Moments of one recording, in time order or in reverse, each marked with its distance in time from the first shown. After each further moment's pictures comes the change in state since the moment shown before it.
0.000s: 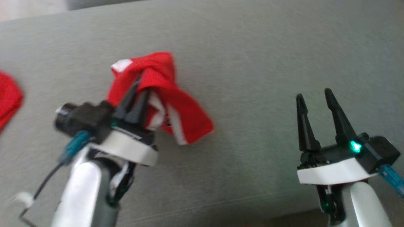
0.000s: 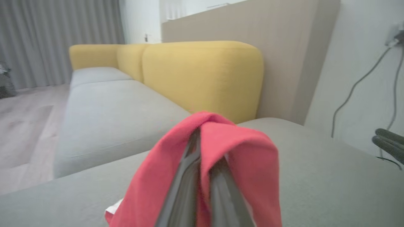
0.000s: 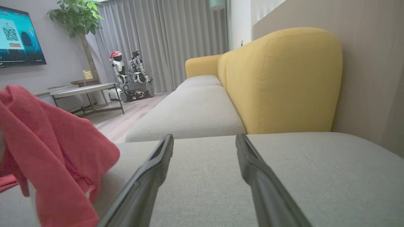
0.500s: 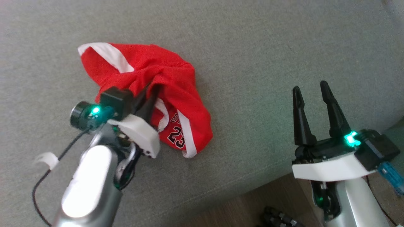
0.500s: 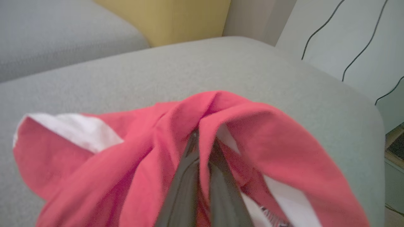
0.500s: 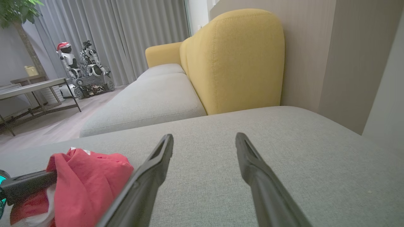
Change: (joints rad) left arm -0.143 -0.003 -0.083 0.304 -0.002 0.002 0.071; right arm -0.047 0.000 0.049 0.027 0.075 0.000 -0.074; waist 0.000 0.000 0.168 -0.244
